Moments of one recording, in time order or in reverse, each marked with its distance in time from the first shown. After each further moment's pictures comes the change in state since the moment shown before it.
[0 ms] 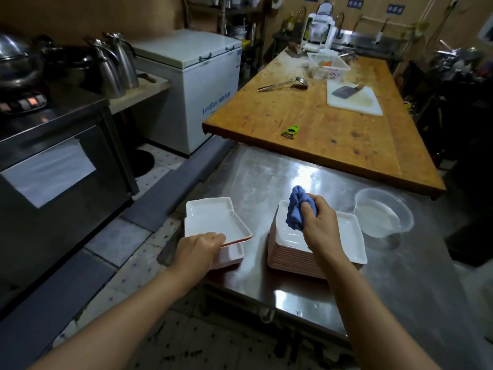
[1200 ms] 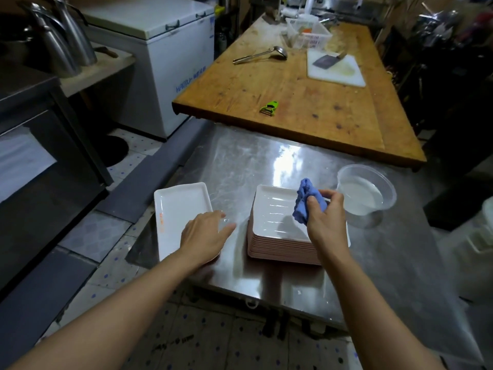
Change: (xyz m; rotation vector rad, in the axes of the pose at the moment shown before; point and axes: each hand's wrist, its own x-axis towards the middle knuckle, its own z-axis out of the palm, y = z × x) left_hand 0.066 0.019 0.070 -0.303 -0.146 -0.343; right_hand 0.009 0.037 -0.035 -0.037 0.191 0.152
